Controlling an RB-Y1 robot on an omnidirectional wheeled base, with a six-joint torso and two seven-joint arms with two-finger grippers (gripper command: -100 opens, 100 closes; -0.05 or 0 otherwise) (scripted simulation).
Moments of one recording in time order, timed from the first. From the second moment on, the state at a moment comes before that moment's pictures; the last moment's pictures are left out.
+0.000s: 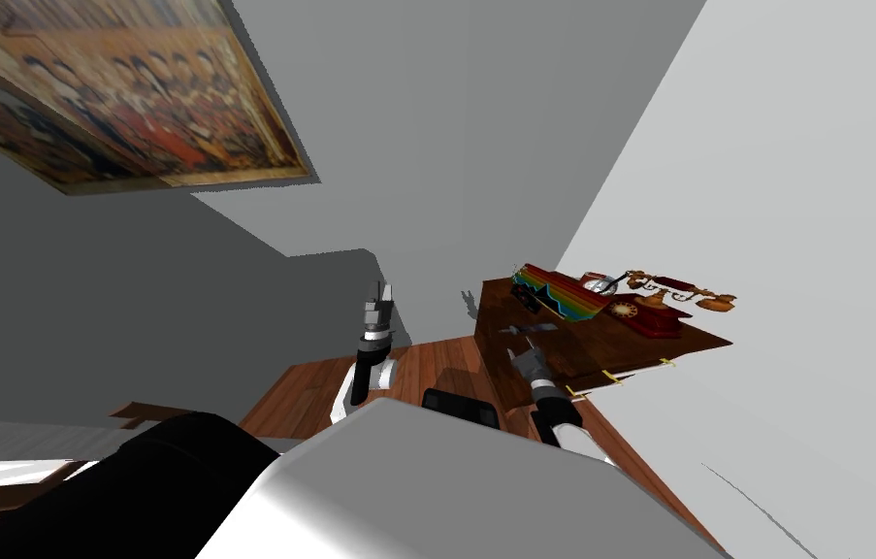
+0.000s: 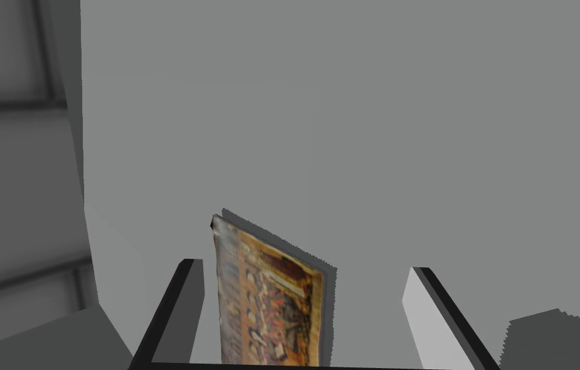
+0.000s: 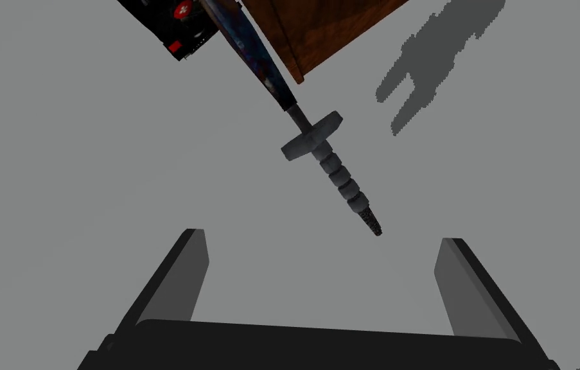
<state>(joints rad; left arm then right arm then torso) 0.45 -0.02 0.04 -2.21 -0.12 -0.63 -0.01 0.41 -0.50 0.40 -1.83 1.65 0.34 0.52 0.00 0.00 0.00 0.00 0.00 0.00</state>
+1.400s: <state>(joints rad) 0.45 -0.02 0.04 -2.21 -0.12 -0.63 -0.01 0.40 -0.61 0.49 -1.71 1.97 0.50 0.73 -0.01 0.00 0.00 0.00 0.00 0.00</state>
